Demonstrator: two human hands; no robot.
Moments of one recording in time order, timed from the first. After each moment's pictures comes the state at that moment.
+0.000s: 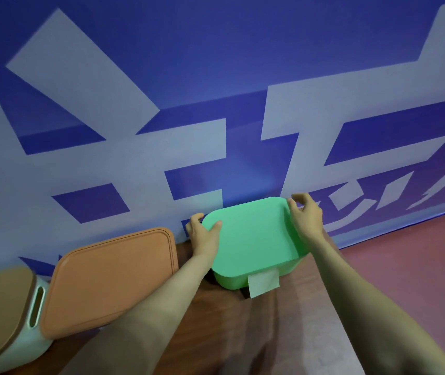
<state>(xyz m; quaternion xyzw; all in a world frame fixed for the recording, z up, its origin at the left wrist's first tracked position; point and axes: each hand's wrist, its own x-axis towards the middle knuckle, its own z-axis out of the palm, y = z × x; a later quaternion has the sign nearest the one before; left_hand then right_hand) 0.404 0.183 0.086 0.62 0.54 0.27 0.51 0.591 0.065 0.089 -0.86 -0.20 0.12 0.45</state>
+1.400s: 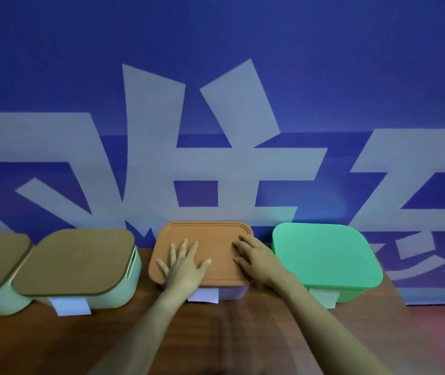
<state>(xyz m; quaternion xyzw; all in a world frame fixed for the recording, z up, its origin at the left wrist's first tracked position) 0.192 0.219 0.098 0.77 0.60 0.03 0.24 0.380 0.154 0.106 -0.73 -0.66 0.17 0.10</state>
